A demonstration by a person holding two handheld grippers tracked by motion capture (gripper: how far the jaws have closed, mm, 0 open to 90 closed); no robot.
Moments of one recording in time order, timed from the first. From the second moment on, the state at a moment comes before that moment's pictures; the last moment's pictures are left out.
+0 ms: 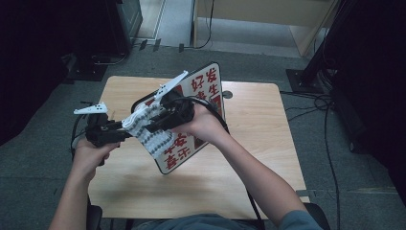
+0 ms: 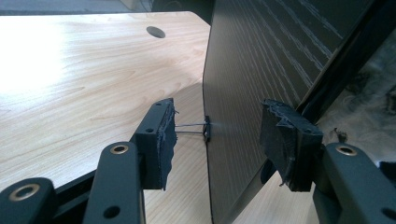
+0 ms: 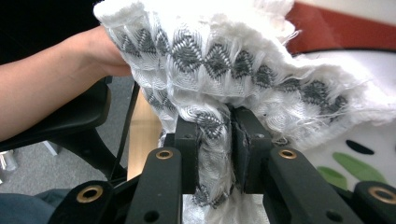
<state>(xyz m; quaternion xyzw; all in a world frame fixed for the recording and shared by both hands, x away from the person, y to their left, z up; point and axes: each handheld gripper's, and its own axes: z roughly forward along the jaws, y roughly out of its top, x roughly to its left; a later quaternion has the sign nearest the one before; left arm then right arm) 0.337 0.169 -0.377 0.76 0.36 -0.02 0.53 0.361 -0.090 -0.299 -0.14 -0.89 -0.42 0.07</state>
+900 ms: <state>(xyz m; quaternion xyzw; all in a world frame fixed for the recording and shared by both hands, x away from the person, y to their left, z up) 0.337 0.170 -0.378 0.76 0.36 -0.02 0.53 0.355 -0.092 -0.325 -0.14 -0.89 -0.42 0.08</state>
